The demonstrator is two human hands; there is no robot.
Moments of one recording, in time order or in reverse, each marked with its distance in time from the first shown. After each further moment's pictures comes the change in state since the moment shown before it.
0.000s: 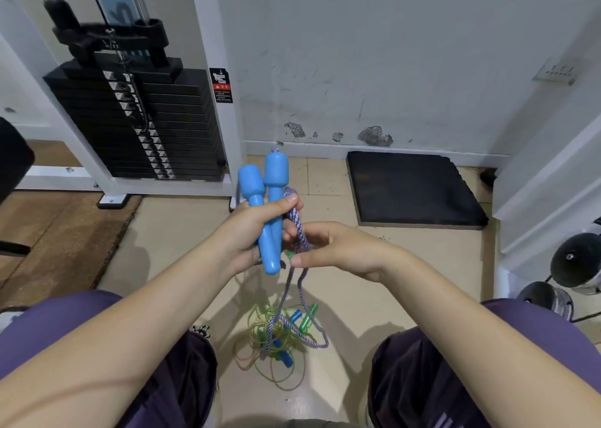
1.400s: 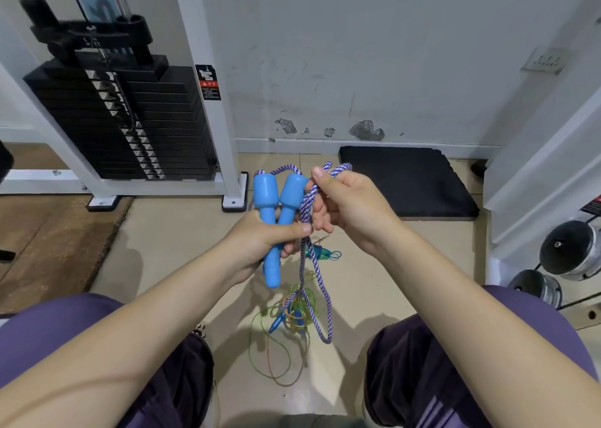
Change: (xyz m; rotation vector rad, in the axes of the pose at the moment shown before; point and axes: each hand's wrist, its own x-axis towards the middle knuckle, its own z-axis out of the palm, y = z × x) left_hand 0.003 -0.021 0.006 0.259 -0.110 0.048; right_hand -0.008 -0.036 -0.009 0.318 0.505 -0.232
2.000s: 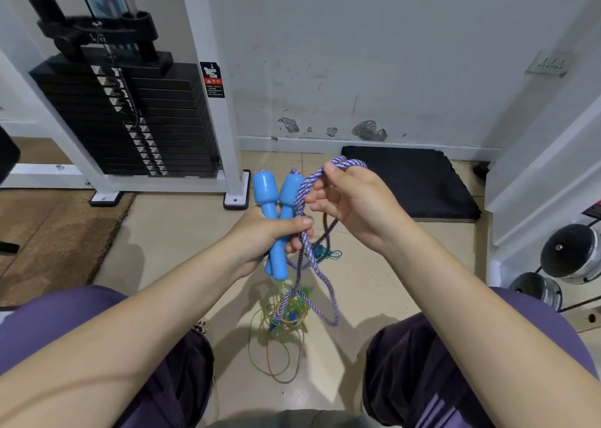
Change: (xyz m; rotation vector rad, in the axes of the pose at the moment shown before) left_hand 0.003 0.000 0.001 -0.015 0.075 -0.036; right_hand 0.003 -0.003 -0.003 0.206 -0.034 0.000
